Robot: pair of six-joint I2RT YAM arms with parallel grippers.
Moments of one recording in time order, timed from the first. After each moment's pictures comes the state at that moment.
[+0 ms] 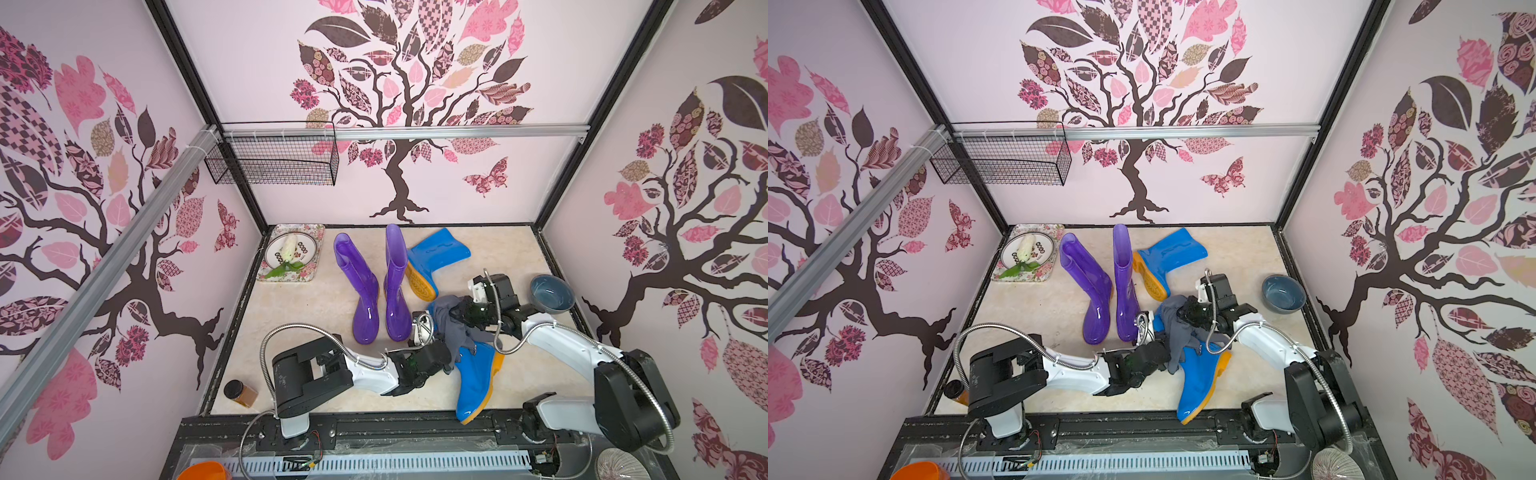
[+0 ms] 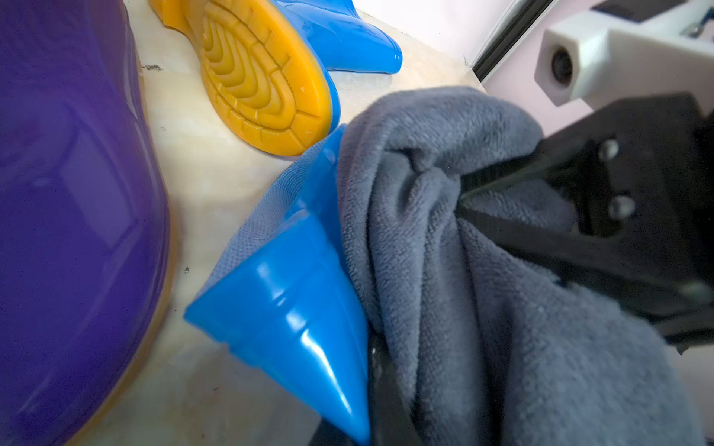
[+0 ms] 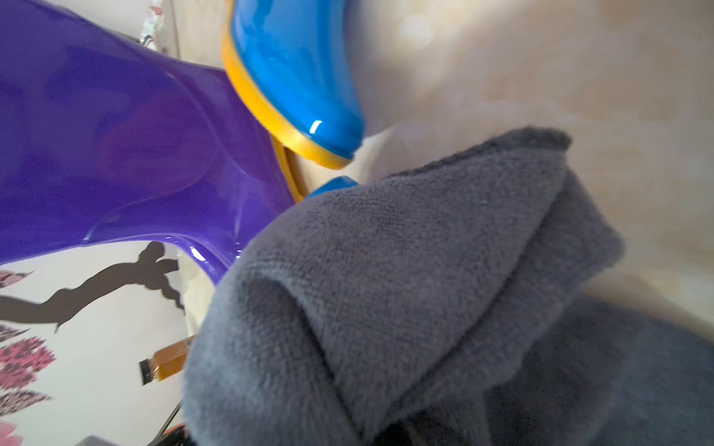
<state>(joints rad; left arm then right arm) -1.25 1.81 0.81 0.43 -0.66 -0.92 0.34 1.28 0.66 -0.24 -0.39 0.79</state>
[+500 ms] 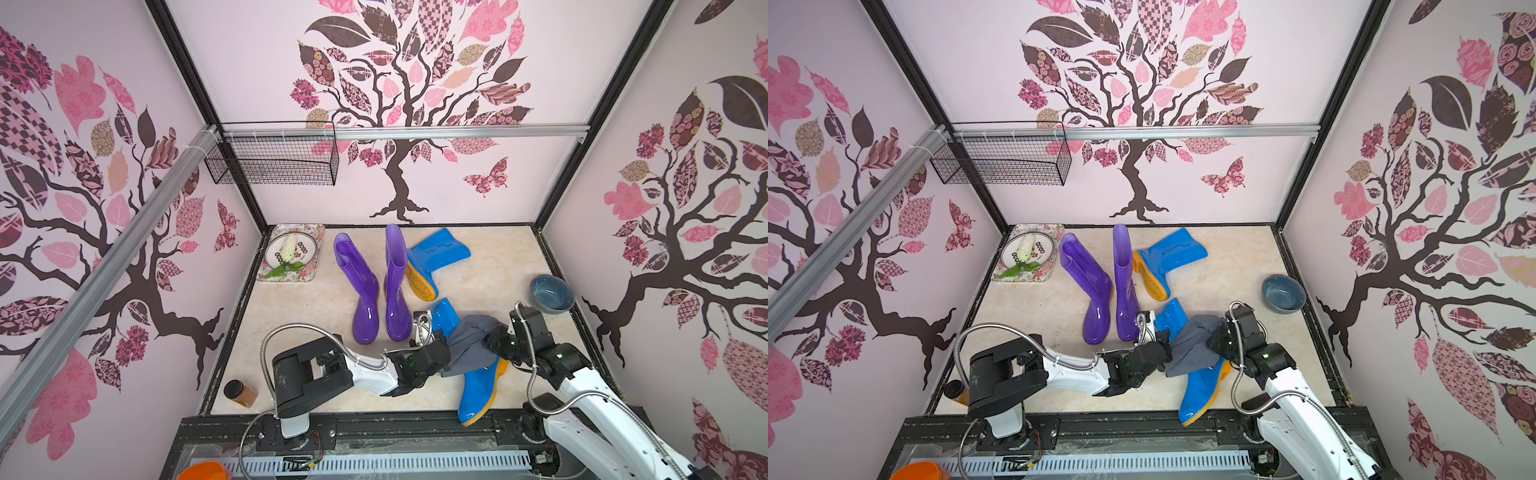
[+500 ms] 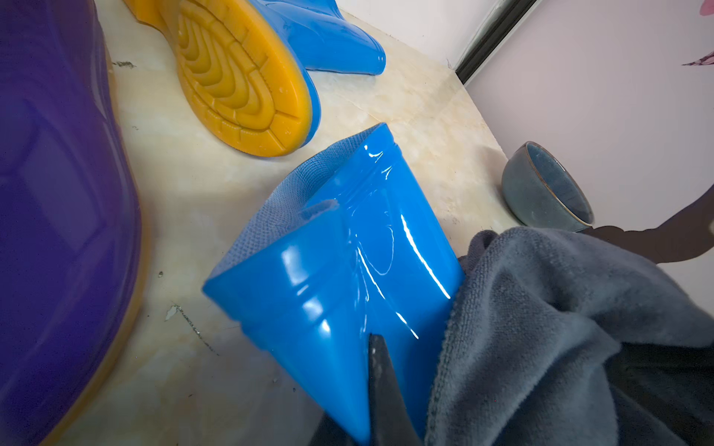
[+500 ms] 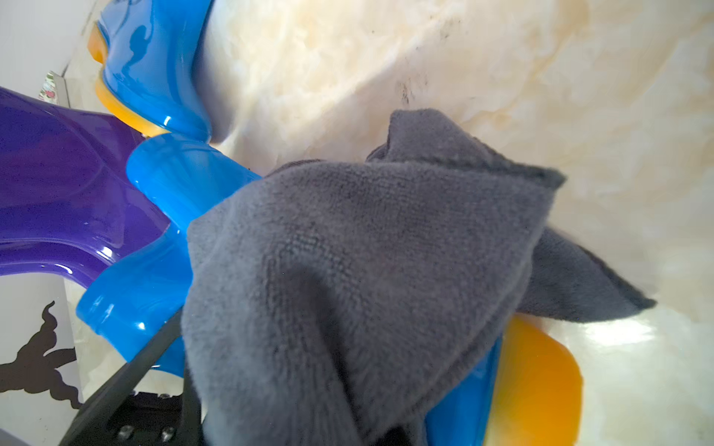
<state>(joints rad) -1.24 1.81 0.80 0.49 -0.63 -0.91 0.34 0.76 0.47 -0.62 -0.11 0.86</state>
